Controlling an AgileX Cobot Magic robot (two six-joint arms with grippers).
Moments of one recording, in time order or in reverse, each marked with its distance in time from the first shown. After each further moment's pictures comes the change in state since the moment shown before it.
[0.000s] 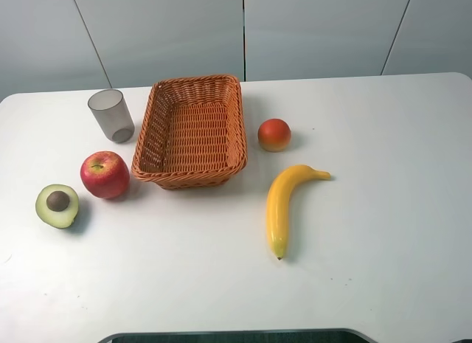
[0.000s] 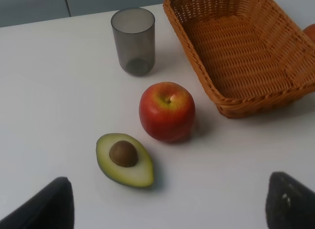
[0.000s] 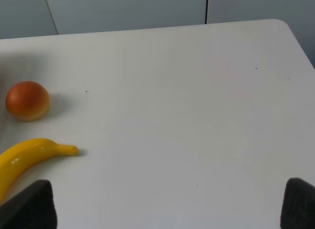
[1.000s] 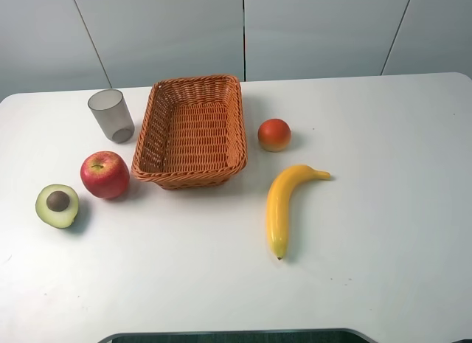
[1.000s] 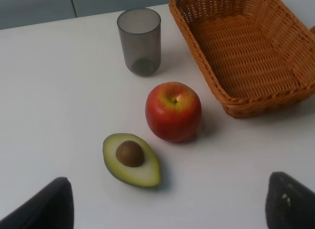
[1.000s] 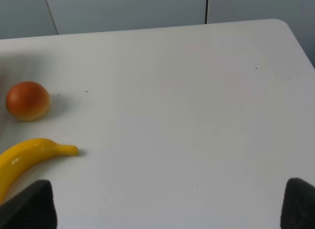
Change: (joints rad) left arm 0.000 0.000 0.000 0.020 0.000 0.000; right arm 0.000 0.000 0.000 0.000 0.000 0.000
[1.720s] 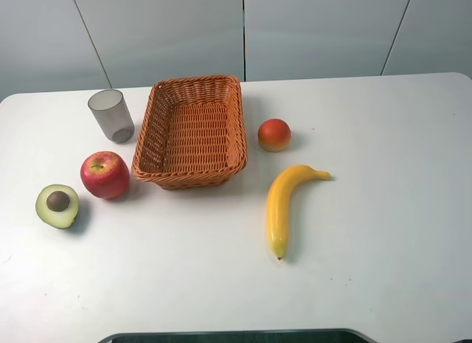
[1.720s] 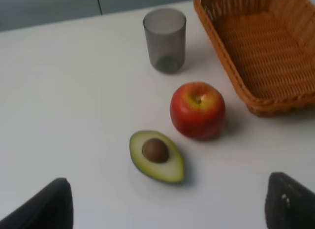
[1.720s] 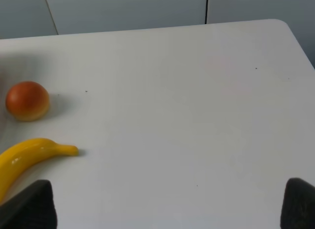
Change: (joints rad) left arm -0.010 0.182 -0.119 0.077 0.051 -0.024; right arm 0.000 0.000 0.000 0.000 0.000 0.000
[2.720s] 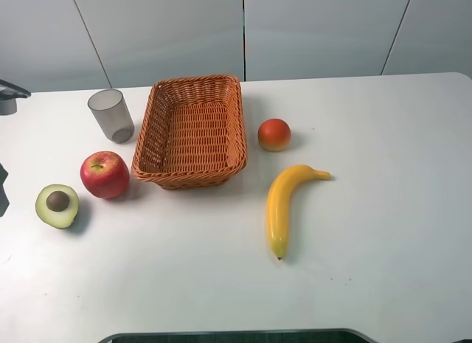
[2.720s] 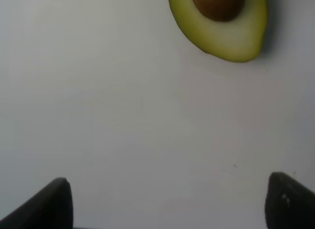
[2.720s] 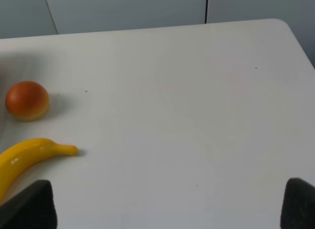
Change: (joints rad) left arm 0.077 1.002 -0.065 0.125 -0.102 -0.208; right arm 0.000 0.000 0.000 0.000 0.000 0.000
